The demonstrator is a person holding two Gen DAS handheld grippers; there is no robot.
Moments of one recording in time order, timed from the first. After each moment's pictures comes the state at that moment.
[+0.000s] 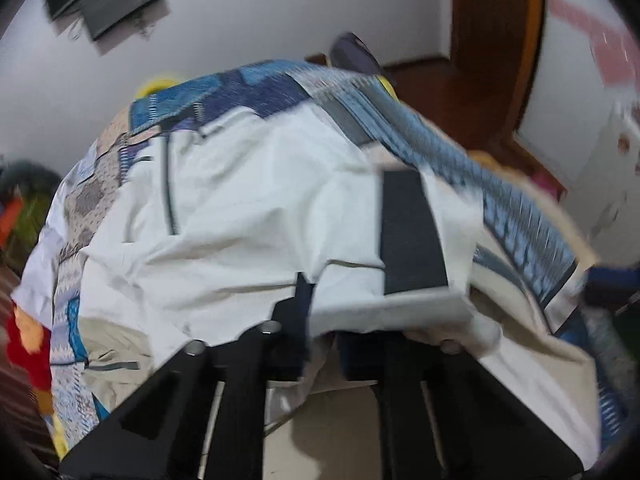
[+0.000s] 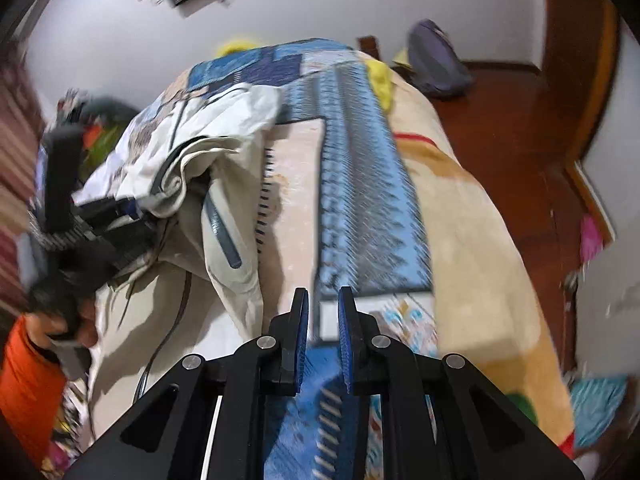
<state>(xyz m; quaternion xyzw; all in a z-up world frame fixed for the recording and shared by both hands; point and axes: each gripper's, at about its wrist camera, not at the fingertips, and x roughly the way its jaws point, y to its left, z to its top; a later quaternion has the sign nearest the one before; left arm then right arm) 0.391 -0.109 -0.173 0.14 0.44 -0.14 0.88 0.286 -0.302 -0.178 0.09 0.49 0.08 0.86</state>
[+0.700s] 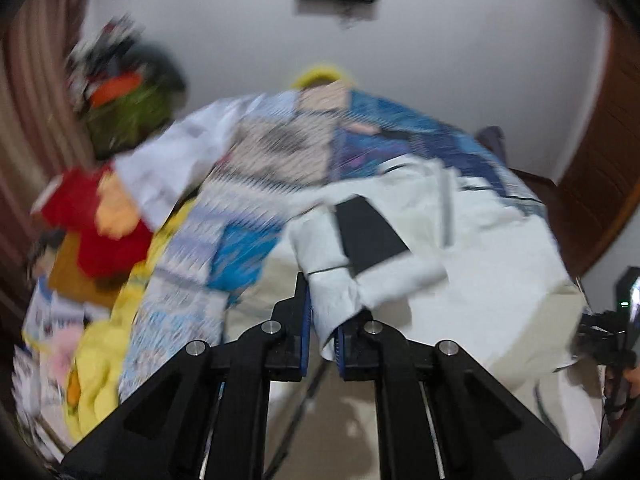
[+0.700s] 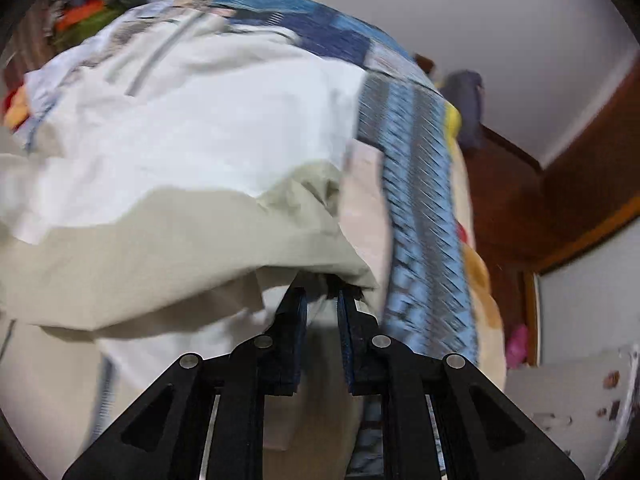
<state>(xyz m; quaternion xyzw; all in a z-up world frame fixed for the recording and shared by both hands) 0.360 0.172 -0.127 -0.07 0.40 0.06 0.91 0.401 -0.230 -0.230 -0.12 0.52 0.04 0.84</state>
